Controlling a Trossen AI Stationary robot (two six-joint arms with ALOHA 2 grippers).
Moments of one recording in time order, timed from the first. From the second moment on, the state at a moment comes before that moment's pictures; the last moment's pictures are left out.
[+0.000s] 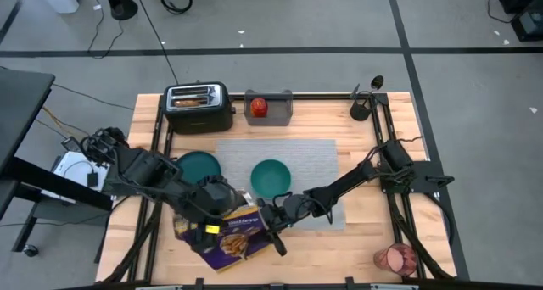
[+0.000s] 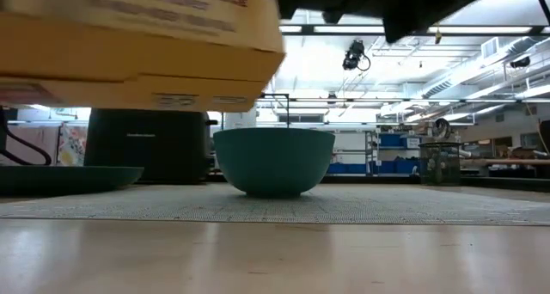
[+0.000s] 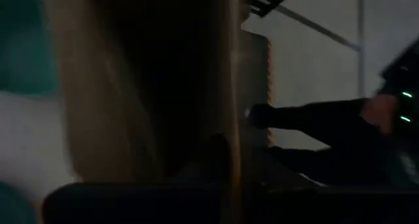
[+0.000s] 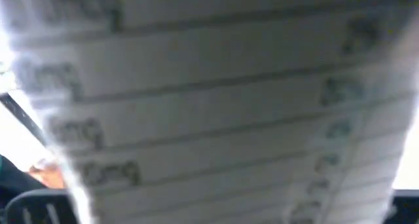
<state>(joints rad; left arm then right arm) -0.56 1.60 2.01 -1.25 -0.04 -0.82 0.37 2.05 1.18 0.75 -0.10 0.33</state>
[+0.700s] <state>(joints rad) -0.60 1.23 2.01 -1.35 -0.56 -0.92 0.37 1.22 1.18 -0.32 0.09 0.18</state>
